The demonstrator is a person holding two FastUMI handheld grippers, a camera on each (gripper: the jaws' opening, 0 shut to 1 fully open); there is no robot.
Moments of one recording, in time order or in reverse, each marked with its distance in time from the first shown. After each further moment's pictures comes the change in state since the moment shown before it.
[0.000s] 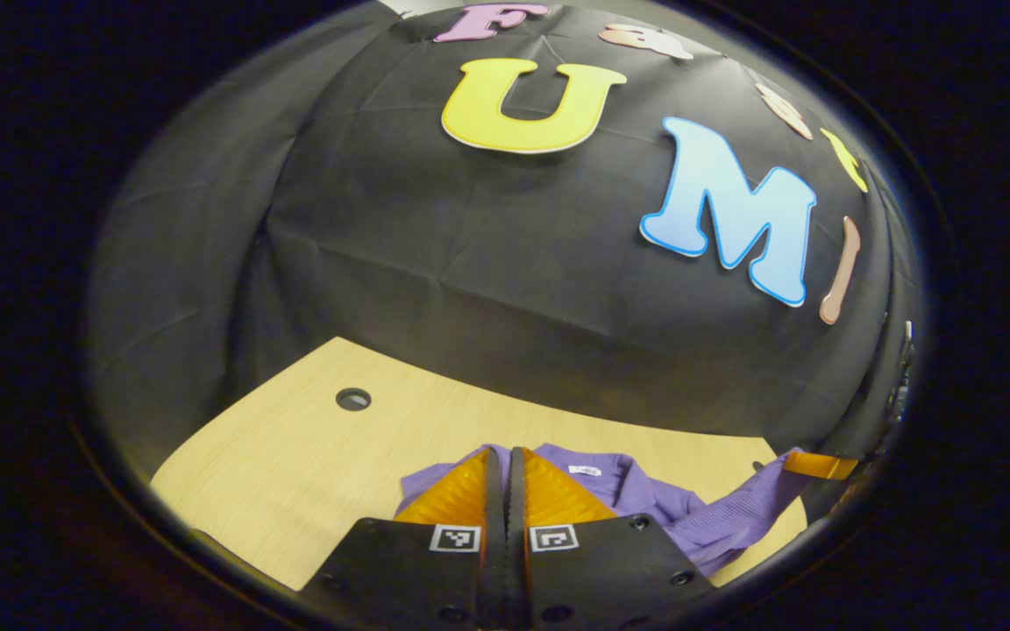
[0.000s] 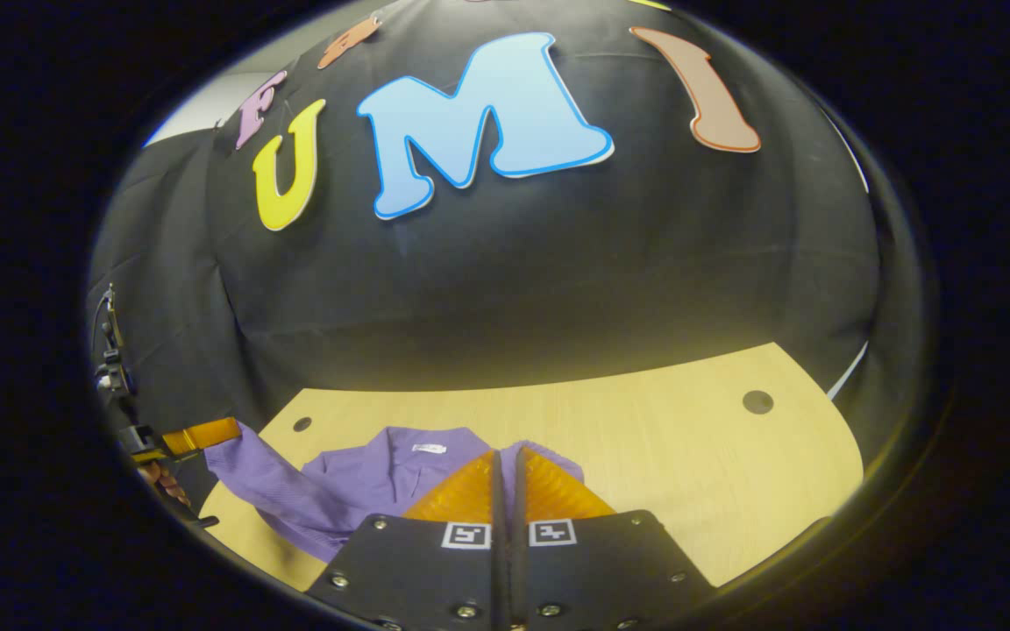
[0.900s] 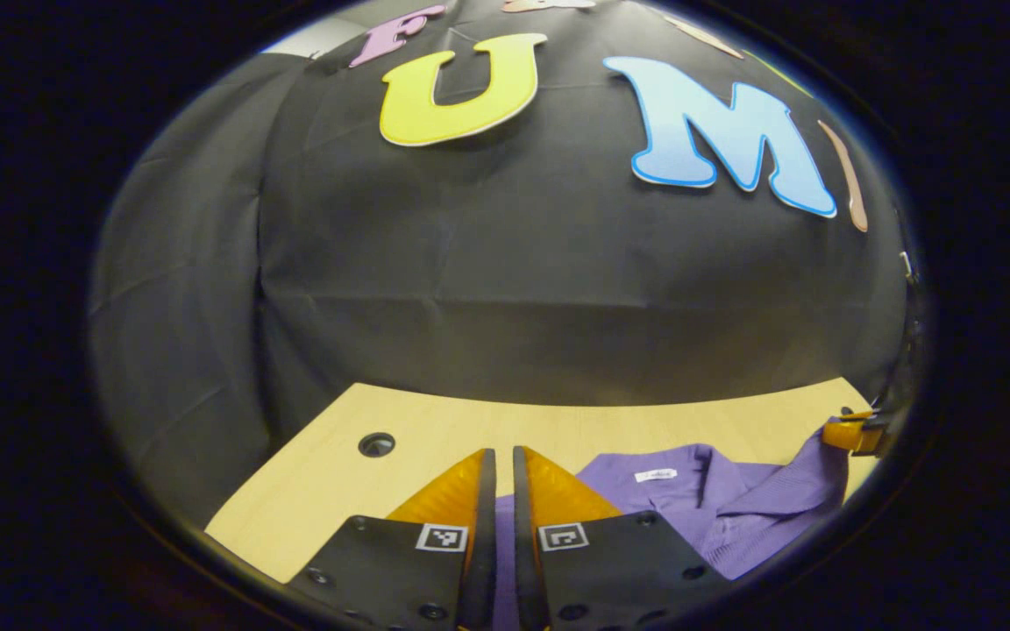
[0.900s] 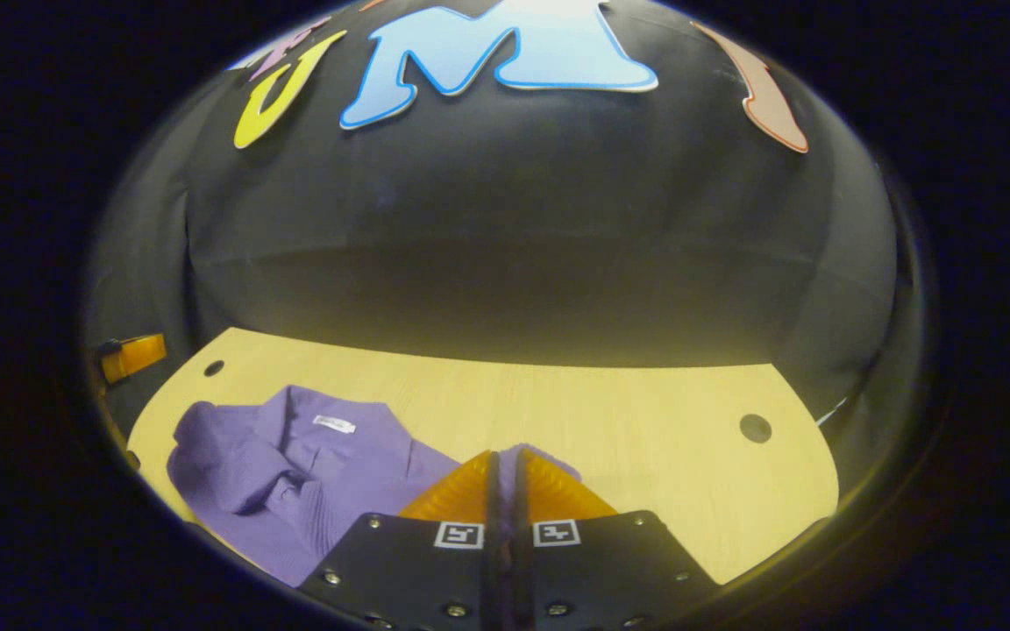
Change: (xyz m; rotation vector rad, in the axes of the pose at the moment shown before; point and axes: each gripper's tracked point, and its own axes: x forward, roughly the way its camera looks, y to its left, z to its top) left arm 0.066 -0.002 -0.020 0.243 0.012 0.146; right arm 0.085 -0.044 -0.039 -0.177 0.091 -0.131
